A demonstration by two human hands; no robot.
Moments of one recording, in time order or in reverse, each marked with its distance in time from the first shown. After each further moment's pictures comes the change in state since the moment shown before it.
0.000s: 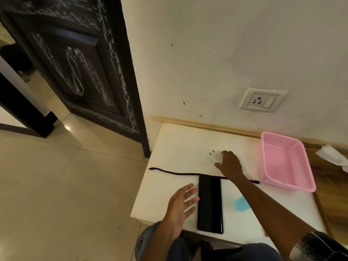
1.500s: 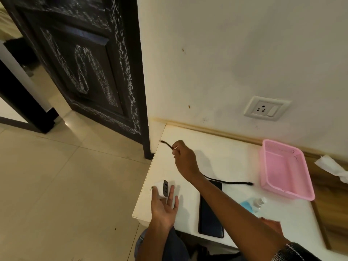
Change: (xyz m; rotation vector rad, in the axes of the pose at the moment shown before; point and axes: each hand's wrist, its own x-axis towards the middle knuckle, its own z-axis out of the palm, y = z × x) left_hand 0.006 0.013 -0.031 -0.925 0.242 -0.001; right_hand -0.053 -0.161 -0.006 0.529 0.064 -0.352
